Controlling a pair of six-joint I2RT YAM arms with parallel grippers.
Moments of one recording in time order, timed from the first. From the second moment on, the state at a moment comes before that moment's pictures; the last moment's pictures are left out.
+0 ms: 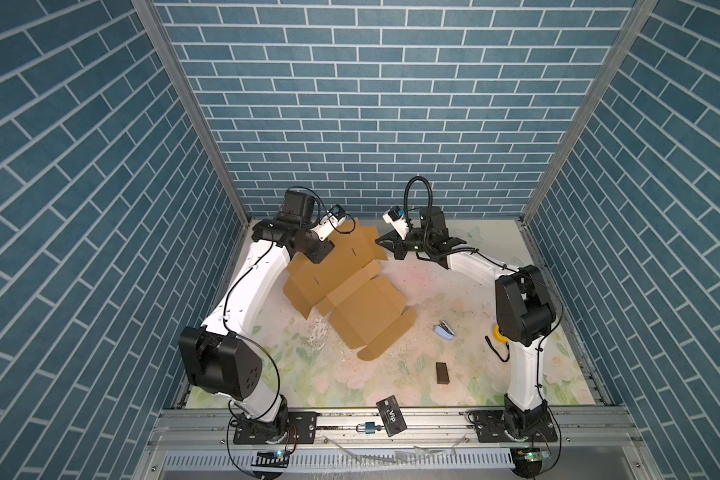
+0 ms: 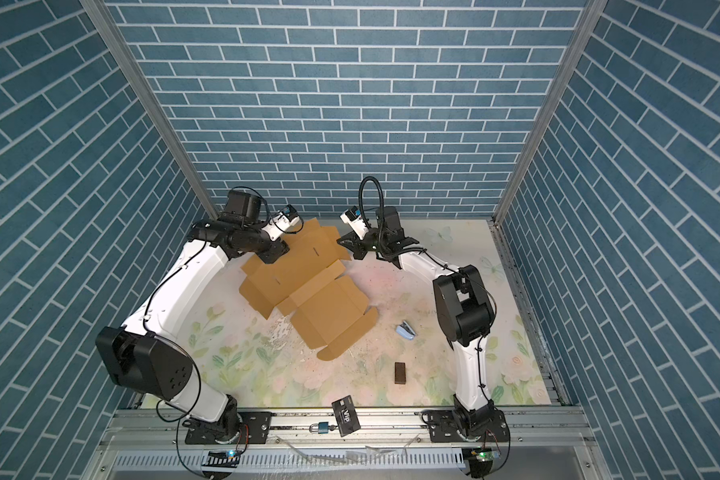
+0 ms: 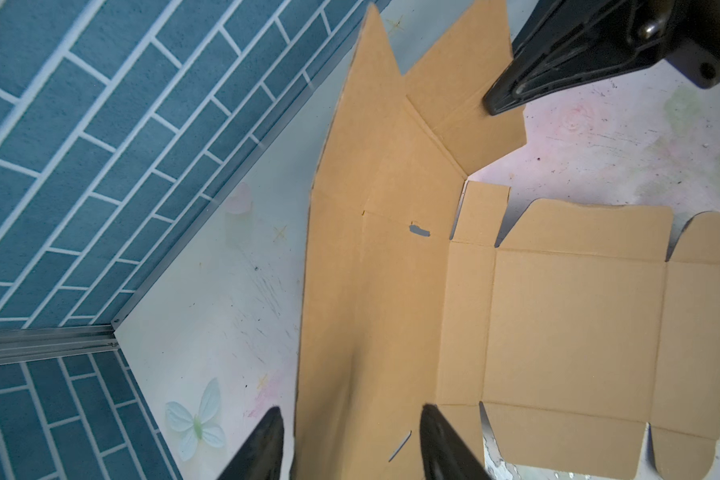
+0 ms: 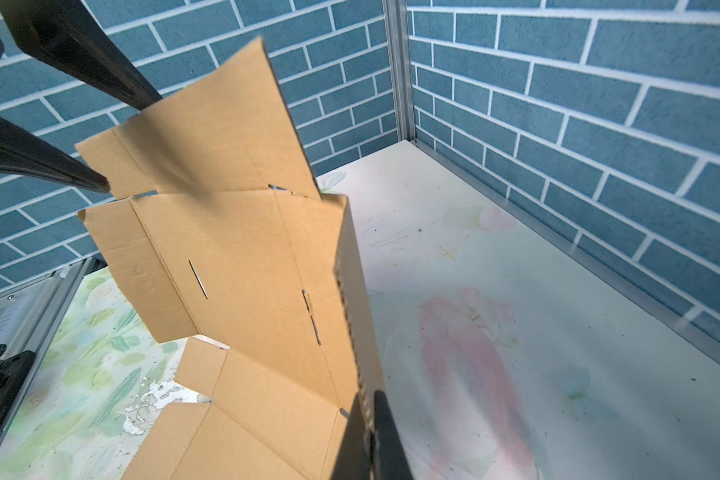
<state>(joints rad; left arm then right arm) -0.24 1.59 1.65 -0.94 0.09 0.55 0.52 2.06 1.58 0.05 -0.77 -0.14</state>
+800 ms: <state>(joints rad) -0.25 1.56 1.57 -0.92 0.10 0.46 0.52 2.03 1.55 0.07 -0.70 -0.09</state>
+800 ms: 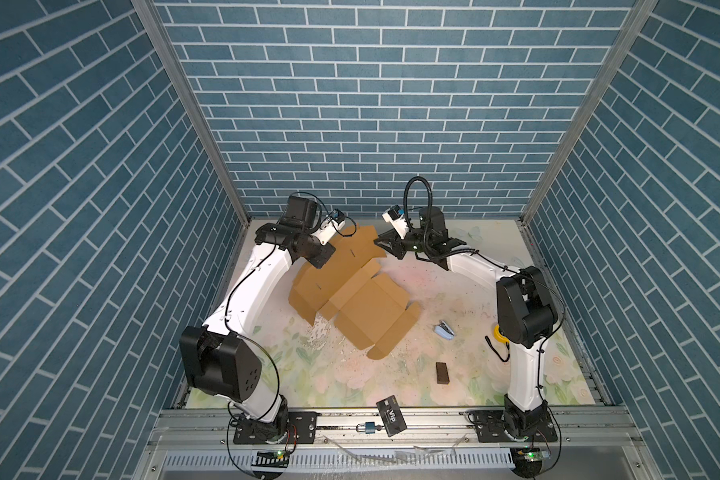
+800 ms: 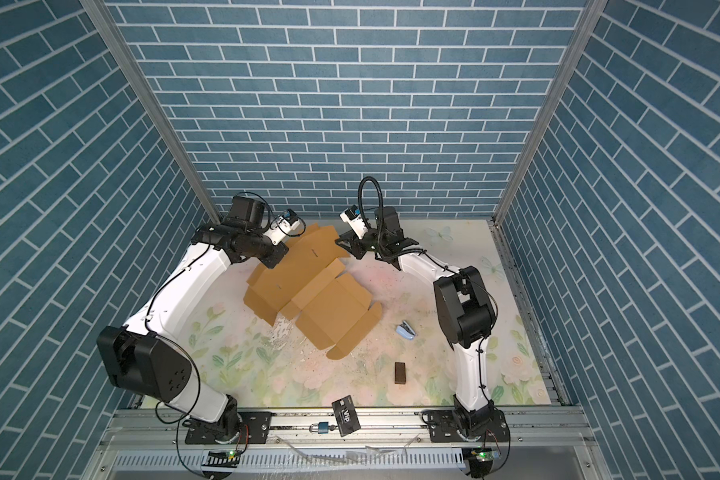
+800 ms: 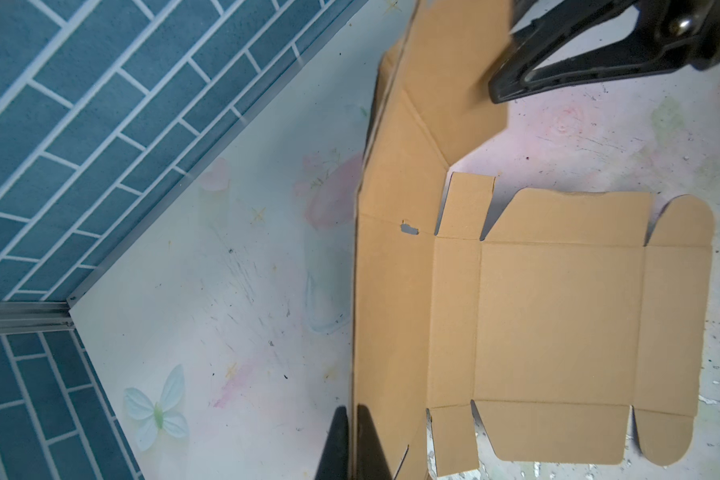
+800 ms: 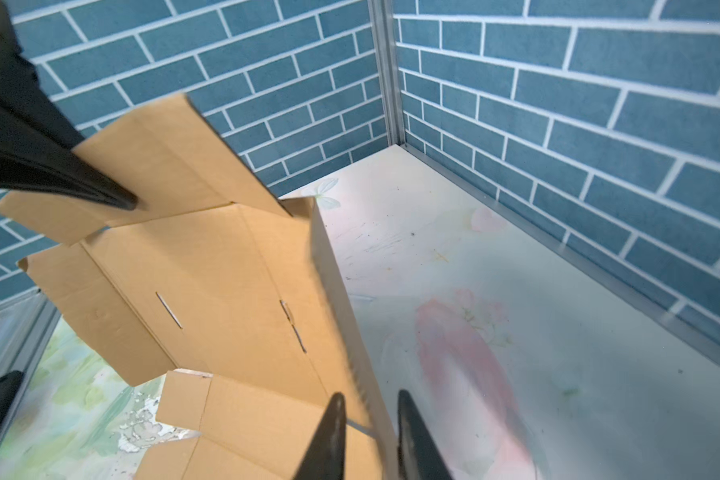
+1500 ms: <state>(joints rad) -0.25 1.48 1.41 -0.82 0.04 0.36 0.67 1.88 1.27 0.17 -0.36 0.51</state>
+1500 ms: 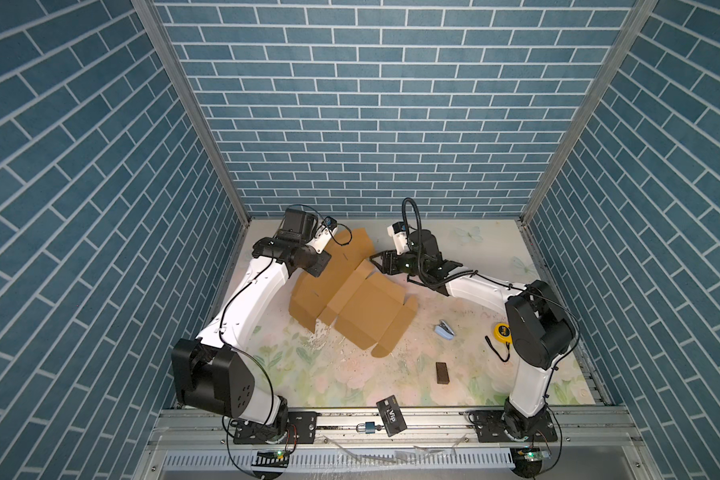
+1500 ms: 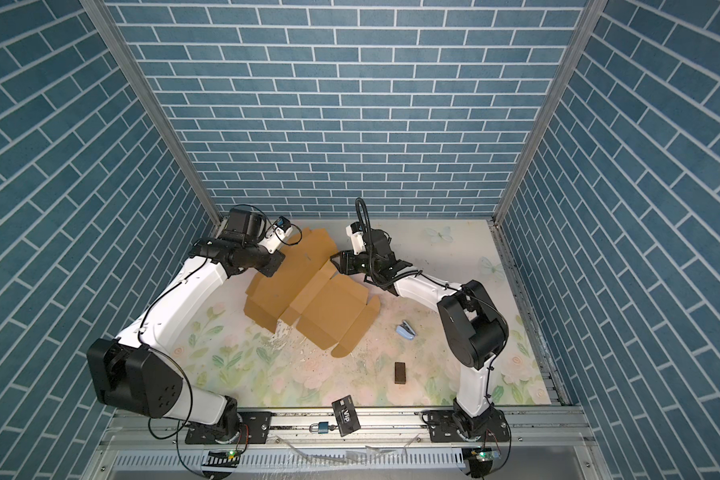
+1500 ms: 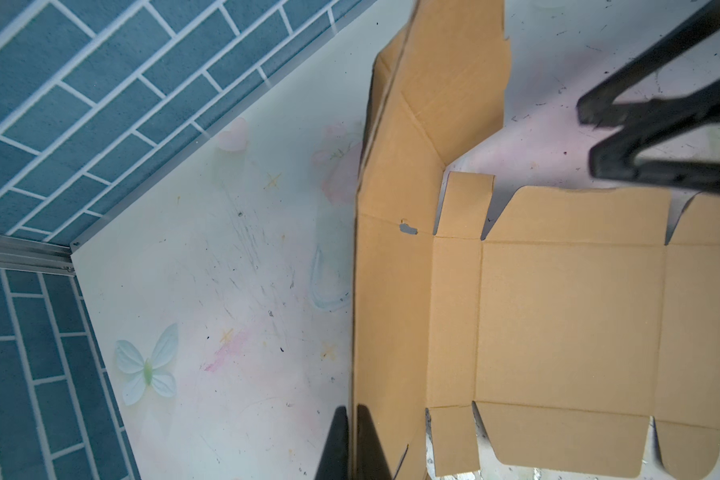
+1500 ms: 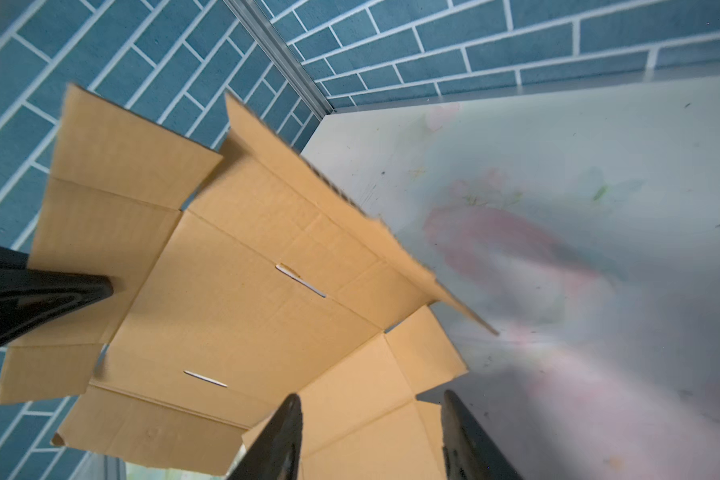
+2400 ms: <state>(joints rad) -0.24 1.48 1.40 -0.81 0.14 0.33 0.68 2.01 1.19 0.42 -0.33 0.74</state>
